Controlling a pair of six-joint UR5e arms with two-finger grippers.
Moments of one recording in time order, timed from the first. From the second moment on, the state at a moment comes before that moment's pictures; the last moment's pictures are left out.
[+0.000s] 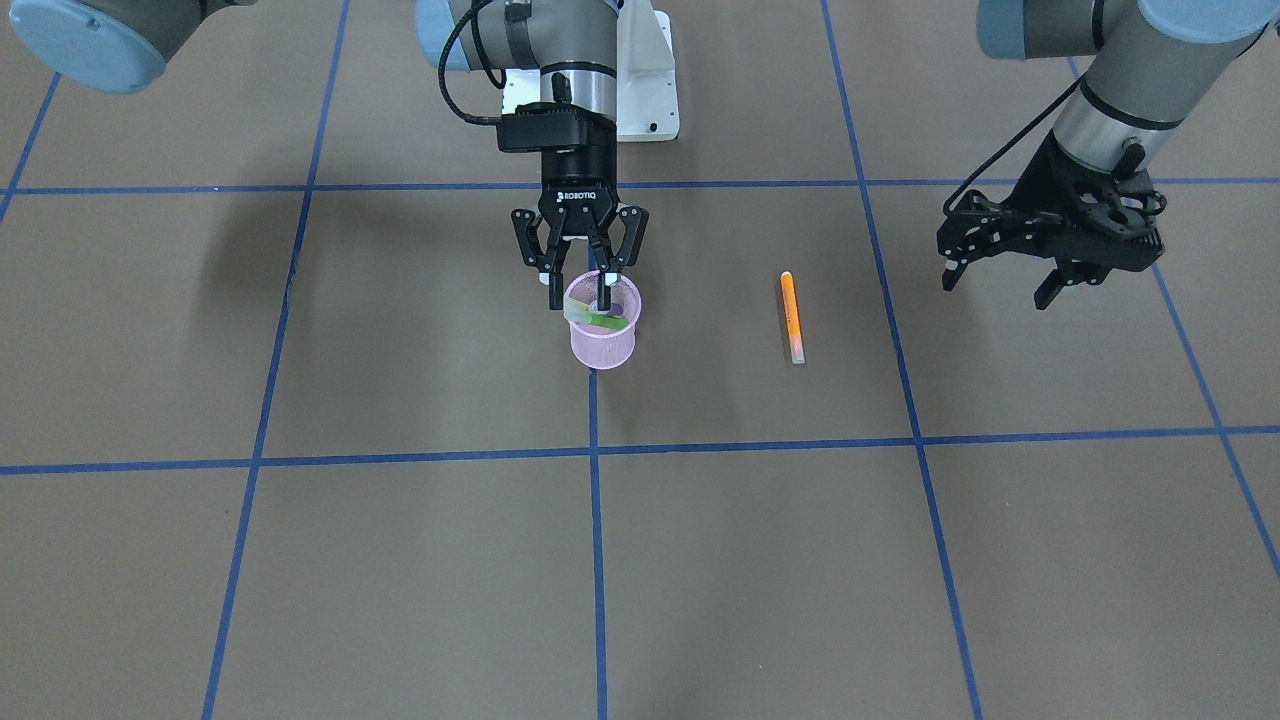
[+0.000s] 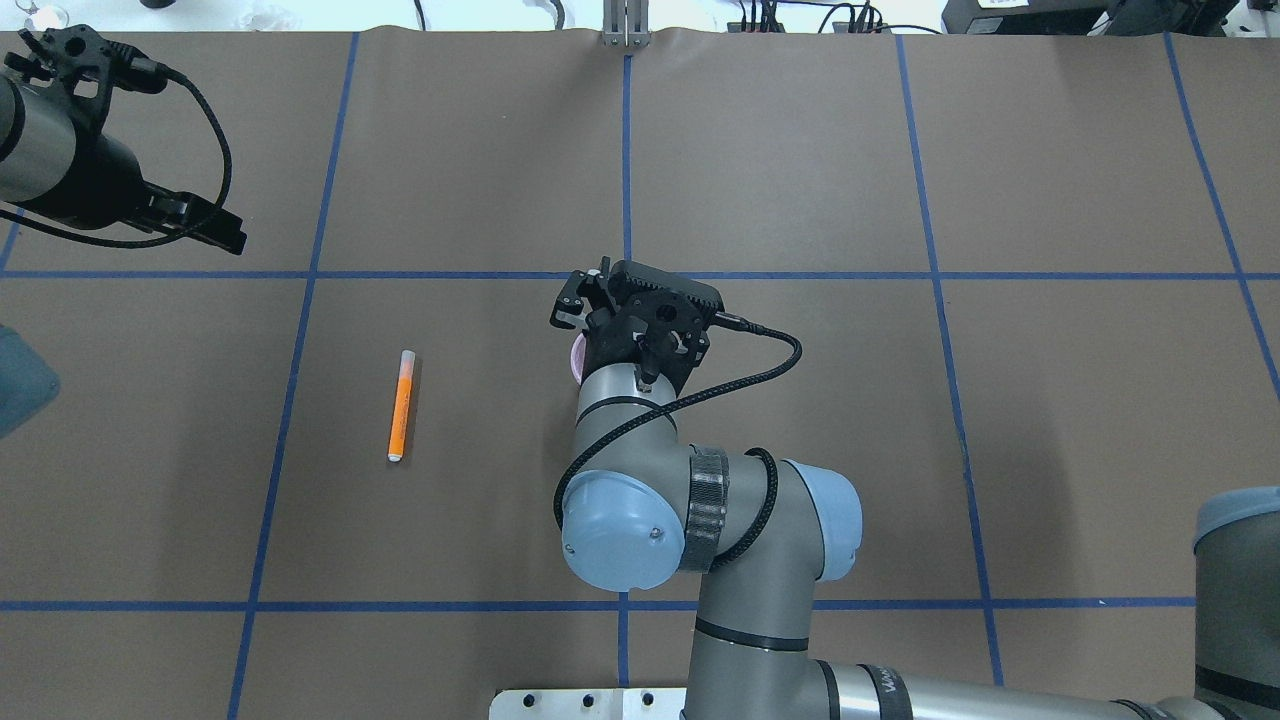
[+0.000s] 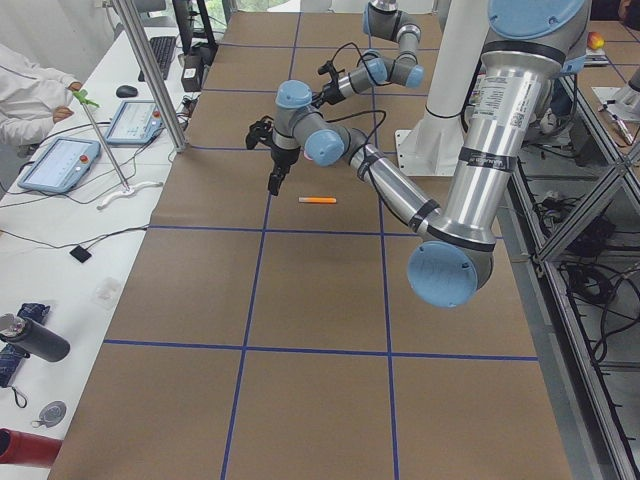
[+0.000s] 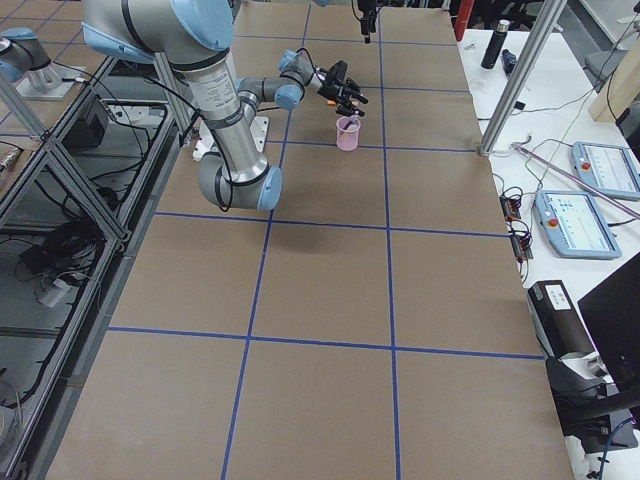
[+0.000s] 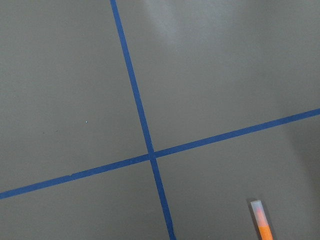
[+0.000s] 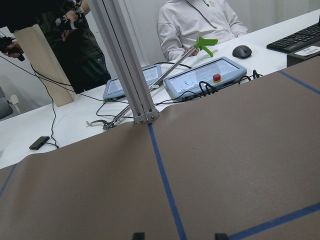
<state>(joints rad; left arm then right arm) -0.99 -1.82 -2.00 -1.65 -2.08 -0.63 0.25 -0.84 1.70 -1.48 0.72 1.68</state>
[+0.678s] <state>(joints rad) -0.85 -1.85 -2.00 -1.65 -2.07 -0.74 0.45 -0.84 1.84 -1.58 1.22 1.55</state>
